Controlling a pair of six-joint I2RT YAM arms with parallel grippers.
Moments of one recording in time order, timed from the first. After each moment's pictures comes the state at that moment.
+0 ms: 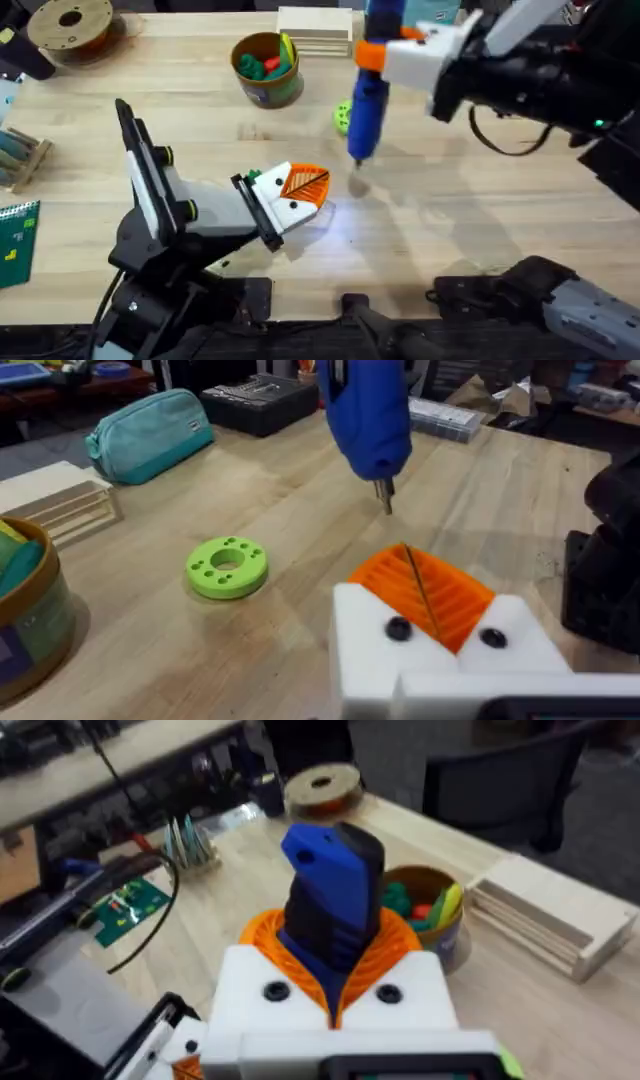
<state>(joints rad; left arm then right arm) -0.40 0.01 0.01 -0.07 0.64 -0.03 0.48 0.94 0.81 -0.06 -0.46 0.15</state>
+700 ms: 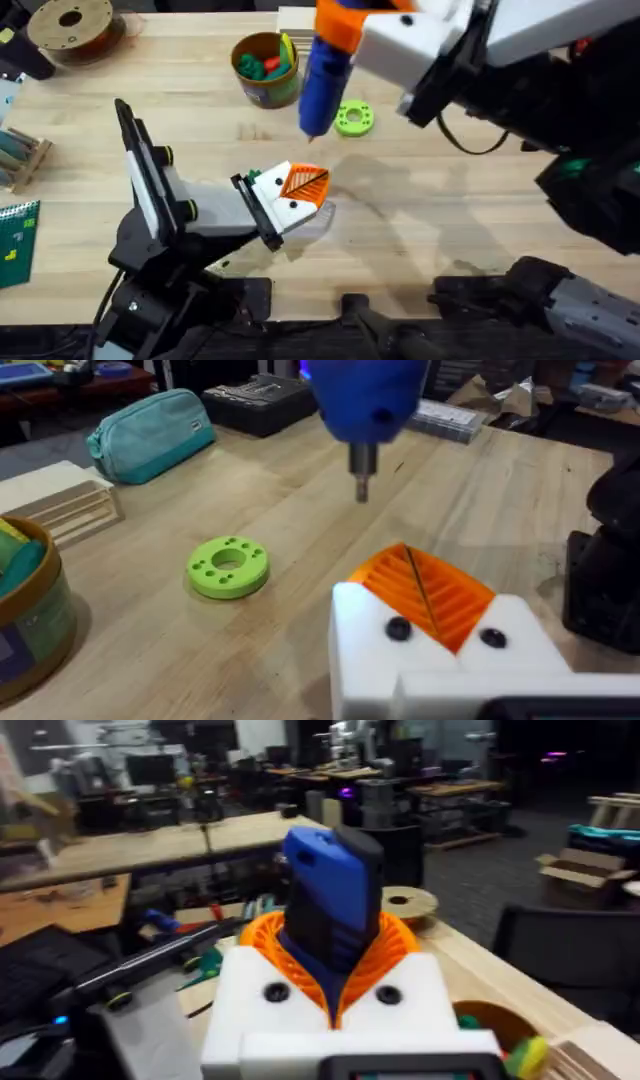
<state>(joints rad) -0.40 0.01 0.01 -0.07 0.63 -0.03 0.66 0.96 0.70 0.49 -0.42 0.15</state>
